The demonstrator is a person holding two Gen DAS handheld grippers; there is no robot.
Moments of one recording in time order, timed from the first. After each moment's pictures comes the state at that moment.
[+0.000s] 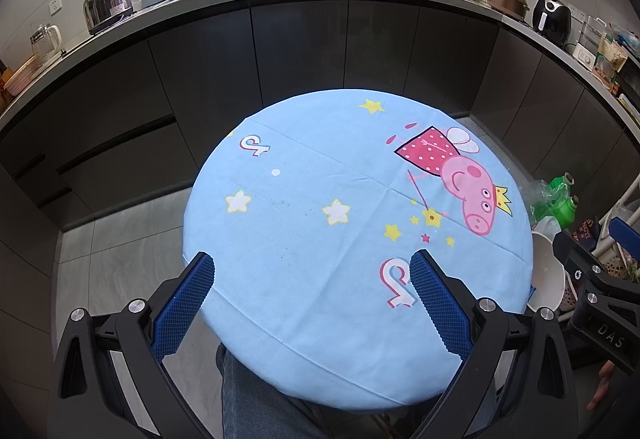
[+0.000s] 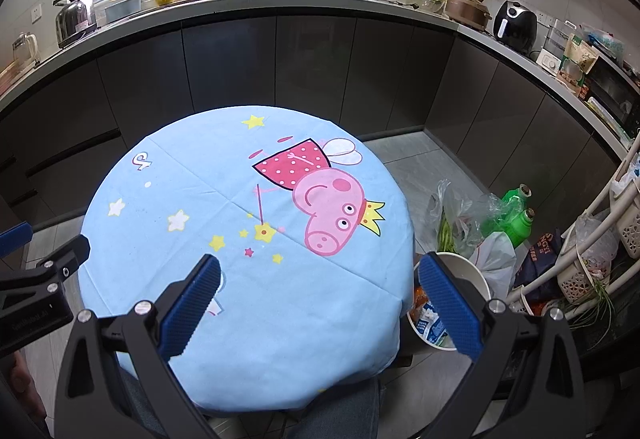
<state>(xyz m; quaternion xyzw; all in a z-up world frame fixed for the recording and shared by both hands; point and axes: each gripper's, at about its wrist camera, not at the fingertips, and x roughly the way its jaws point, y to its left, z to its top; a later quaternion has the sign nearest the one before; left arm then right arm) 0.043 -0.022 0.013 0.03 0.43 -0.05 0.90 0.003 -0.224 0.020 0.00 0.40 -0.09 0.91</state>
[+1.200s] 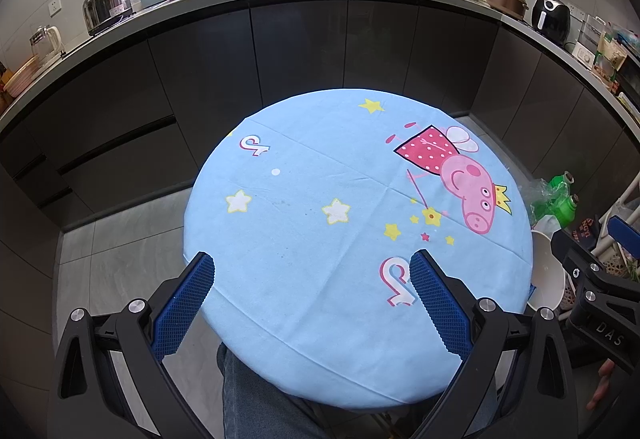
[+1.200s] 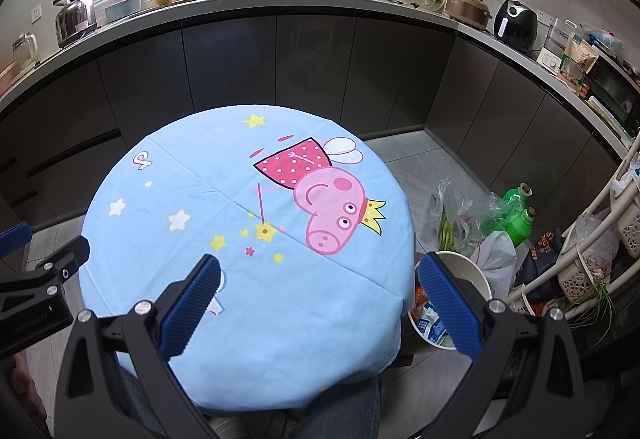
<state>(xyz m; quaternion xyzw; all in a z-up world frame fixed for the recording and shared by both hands) 0.040 -0.023 0.011 0.03 0.43 -0.04 0.90 0.003 -0.225 0.020 0.00 0.40 -0.09 0.91</state>
